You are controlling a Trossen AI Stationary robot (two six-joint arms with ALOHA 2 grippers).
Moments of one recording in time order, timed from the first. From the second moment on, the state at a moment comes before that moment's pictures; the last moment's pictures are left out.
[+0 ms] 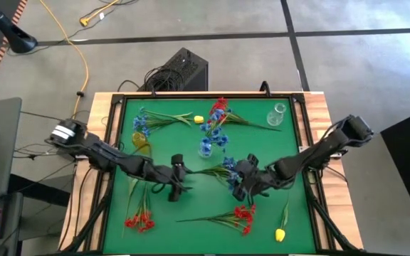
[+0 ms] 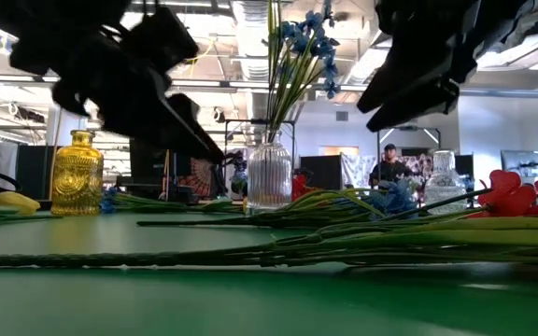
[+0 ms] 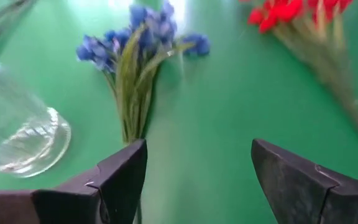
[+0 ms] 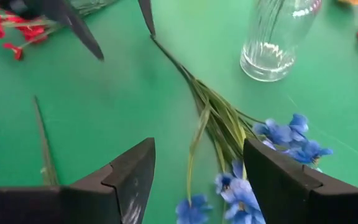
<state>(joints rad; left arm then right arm) -0.30 1.58 0.62 0.35 -0.25 -0.08 0.45 1.49 0.86 -0.21 0.56 0.75</state>
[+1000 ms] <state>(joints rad) -0.13 1.79 0.74 0.21 -0.15 -0.16 0.49 1.49 0.86 -0.18 0.60 0.71</state>
